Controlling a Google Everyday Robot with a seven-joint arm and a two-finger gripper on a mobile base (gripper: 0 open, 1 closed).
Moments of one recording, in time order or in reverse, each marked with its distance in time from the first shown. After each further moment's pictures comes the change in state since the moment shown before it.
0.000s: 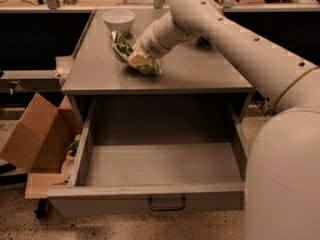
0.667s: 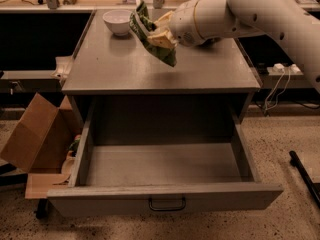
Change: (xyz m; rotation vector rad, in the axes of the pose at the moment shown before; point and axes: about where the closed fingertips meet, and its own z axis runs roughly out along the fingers) arm -0.034 0.020 -0.132 0.146 -0.235 -0.057
